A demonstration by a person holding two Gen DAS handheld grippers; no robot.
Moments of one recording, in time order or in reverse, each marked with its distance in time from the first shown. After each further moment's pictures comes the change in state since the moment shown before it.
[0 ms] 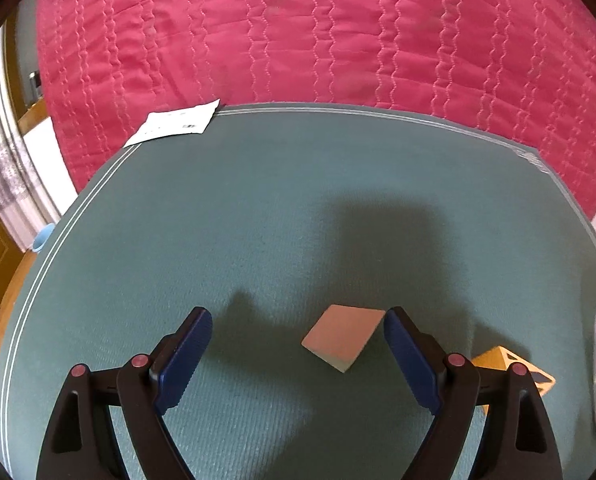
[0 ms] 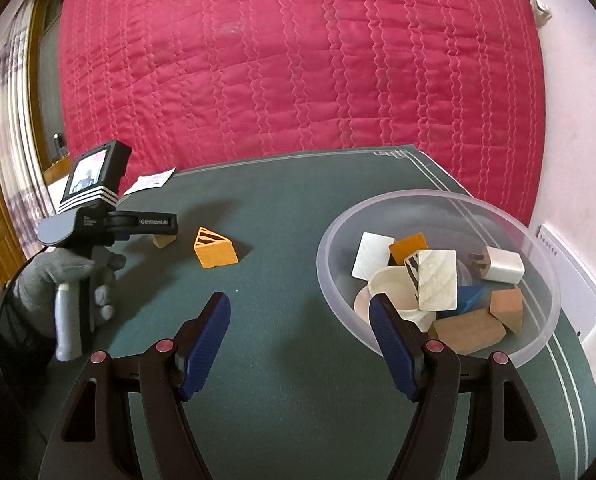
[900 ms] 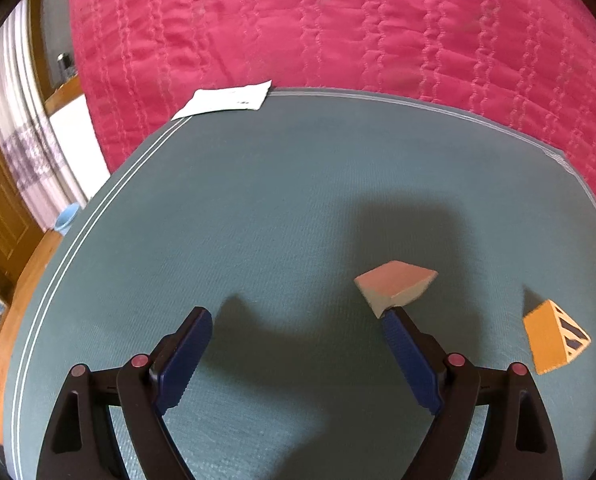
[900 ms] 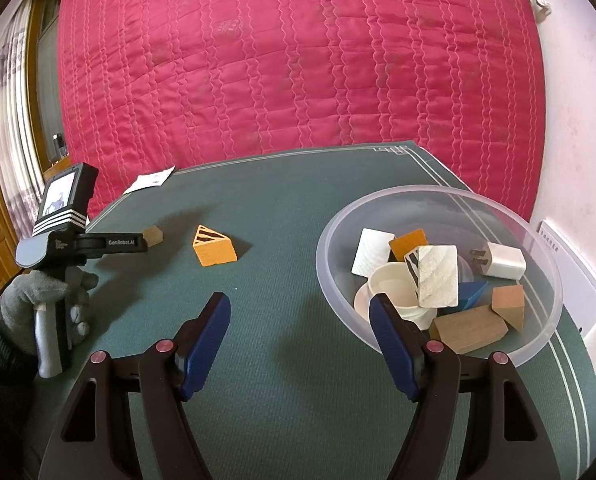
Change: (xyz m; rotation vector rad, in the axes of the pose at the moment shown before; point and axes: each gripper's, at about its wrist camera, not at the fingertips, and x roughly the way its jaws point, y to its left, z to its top) left arm -0.009 0.042 -0.020 -0.061 0.032 0.081; right arm 0.003 -0.001 0.001 0.006 0.009 0.004
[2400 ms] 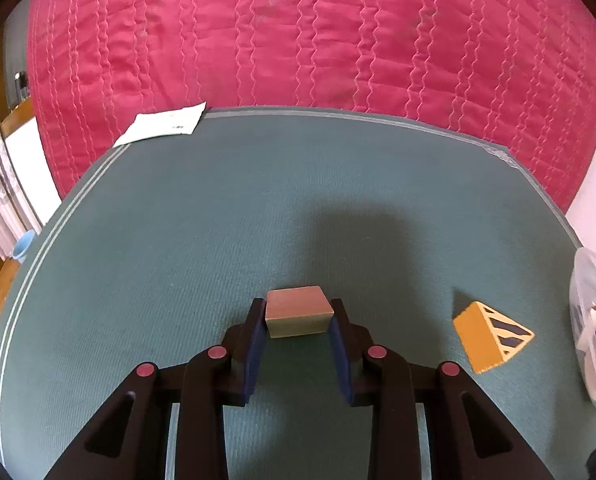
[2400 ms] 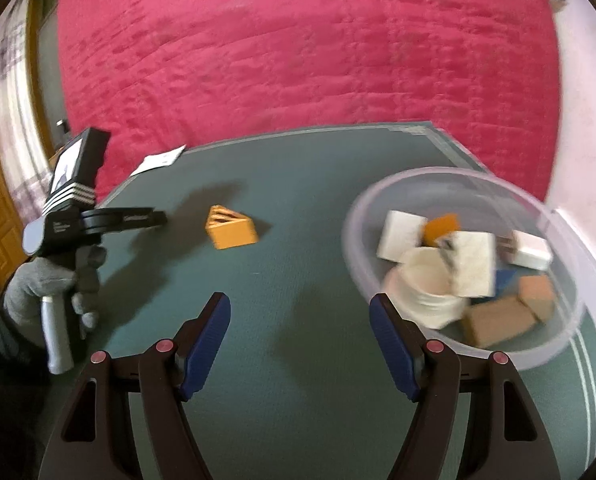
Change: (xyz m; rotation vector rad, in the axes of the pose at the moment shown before) left arm -0.013 -0.029 -0.001 0.093 -0.069 -0.186; right arm 0.017 0.023 0.000 -0.016 0.092 0.054
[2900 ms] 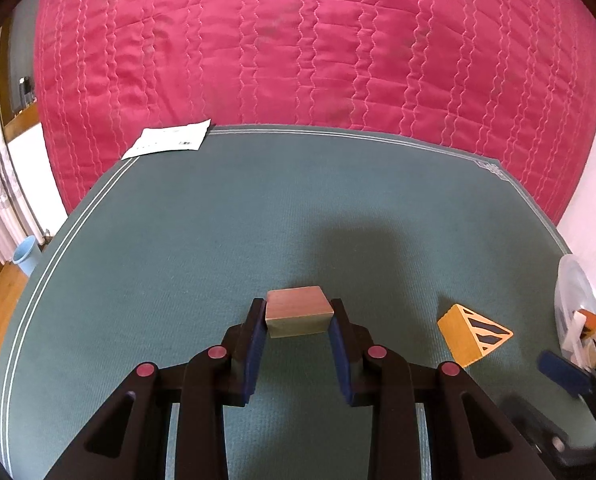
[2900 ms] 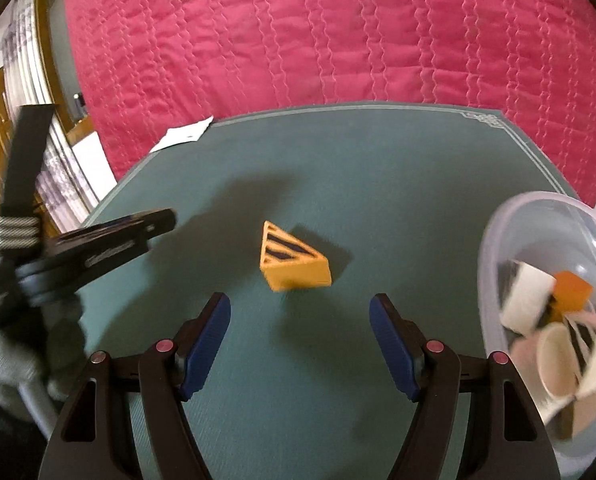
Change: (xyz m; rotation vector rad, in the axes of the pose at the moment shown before) left arm -0.017 0.007 0.000 -0.015 -0.040 -0.014; right arm 0.091 0.042 0.046 -0.036 0.125 0.082
